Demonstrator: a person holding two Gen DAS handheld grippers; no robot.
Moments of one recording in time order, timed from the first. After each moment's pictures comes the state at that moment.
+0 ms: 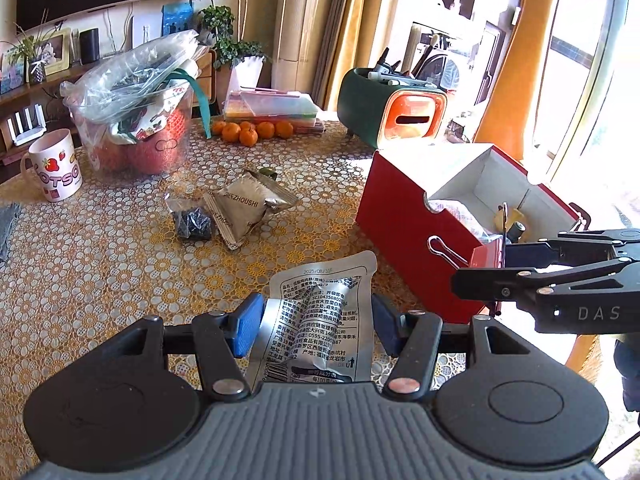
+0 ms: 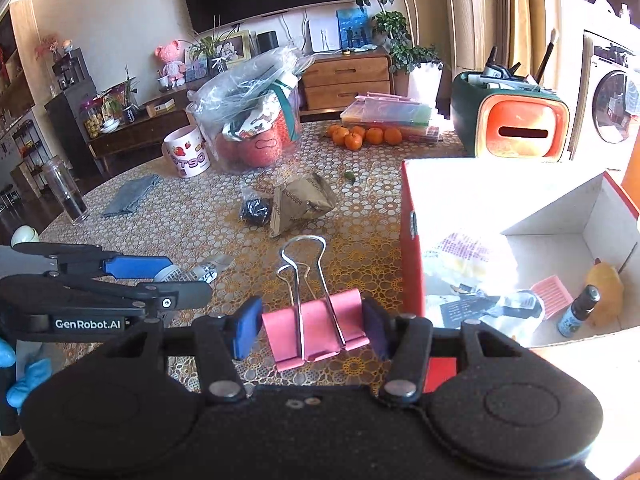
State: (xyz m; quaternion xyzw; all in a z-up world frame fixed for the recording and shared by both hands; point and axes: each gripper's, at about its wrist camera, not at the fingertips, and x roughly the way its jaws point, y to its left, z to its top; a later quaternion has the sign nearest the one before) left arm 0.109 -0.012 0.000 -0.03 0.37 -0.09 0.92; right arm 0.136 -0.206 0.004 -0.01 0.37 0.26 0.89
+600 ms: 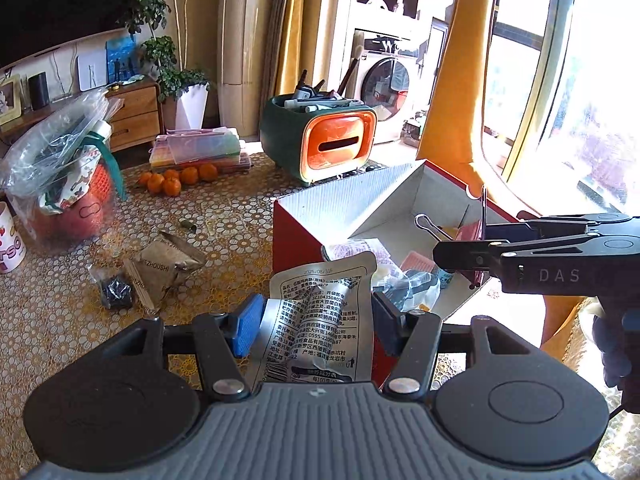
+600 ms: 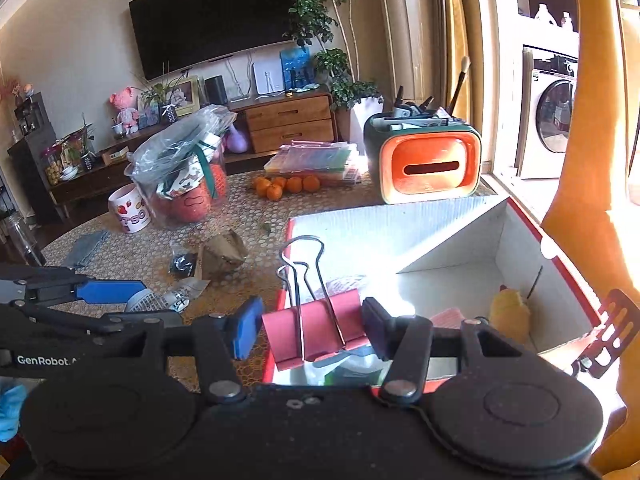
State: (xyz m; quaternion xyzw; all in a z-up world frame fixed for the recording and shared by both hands) left arm 0.137 -0.097 0.033 0.01 0.34 -0.16 0.93; right arm 0.154 -0.288 0.029 0.02 0.33 0.19 0.93
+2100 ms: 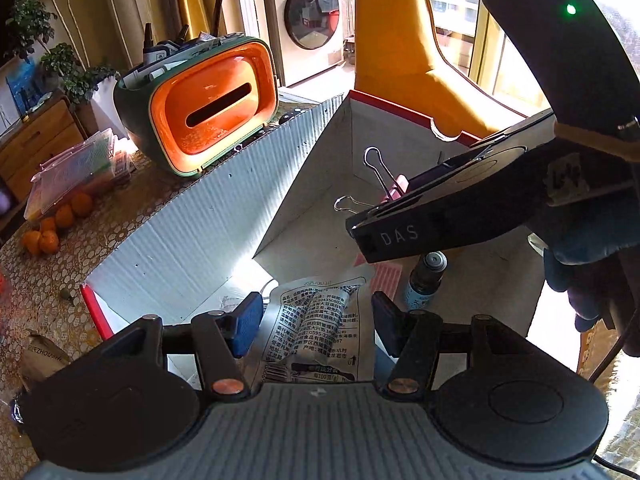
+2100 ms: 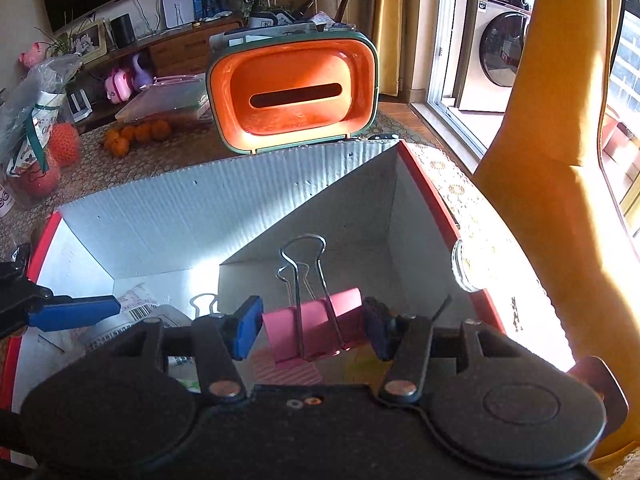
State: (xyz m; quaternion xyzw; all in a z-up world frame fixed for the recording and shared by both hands) left arm 0.263 -0.252 -0.029 0.15 0.41 -0.22 0.87; right arm 0.304 -0.367 -0.043 -0.01 0.44 0.09 0.89
